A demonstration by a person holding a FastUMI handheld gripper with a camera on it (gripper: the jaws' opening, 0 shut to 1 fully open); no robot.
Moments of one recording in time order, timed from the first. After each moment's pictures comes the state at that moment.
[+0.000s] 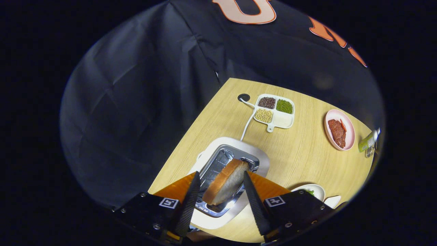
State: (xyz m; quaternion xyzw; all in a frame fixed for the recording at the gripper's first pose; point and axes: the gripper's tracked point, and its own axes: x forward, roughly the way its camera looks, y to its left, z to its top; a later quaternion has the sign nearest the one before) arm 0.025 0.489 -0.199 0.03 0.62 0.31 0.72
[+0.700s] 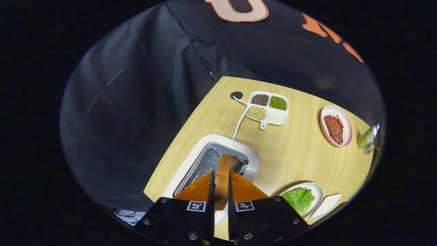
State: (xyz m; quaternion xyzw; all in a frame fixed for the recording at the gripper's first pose) arm 0.032 0.473 -0.197 0.05 0.61 0.30 0.73
